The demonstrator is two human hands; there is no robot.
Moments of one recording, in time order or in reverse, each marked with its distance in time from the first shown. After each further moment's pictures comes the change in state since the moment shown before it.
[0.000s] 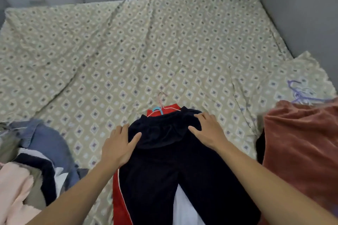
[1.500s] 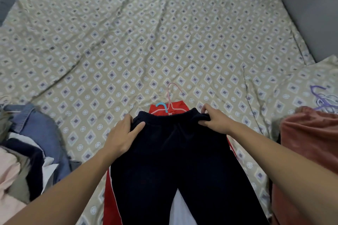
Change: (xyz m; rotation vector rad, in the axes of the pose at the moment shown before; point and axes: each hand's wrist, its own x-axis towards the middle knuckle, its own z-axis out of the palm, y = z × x) left_hand 0.040 -0.014 0.043 -0.293 0.031 -0.019; right_hand 0.077 0.038 -0.004 0.142 -0.301 -0.080
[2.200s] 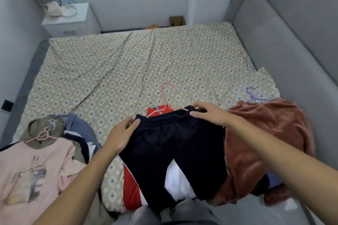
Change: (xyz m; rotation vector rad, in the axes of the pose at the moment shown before) left_hand -0.250 0.162 -0.178 -0.269 -0.028 0.022; right_hand -0.323 -0.129 -0.131 0.191 0.038 -0.213
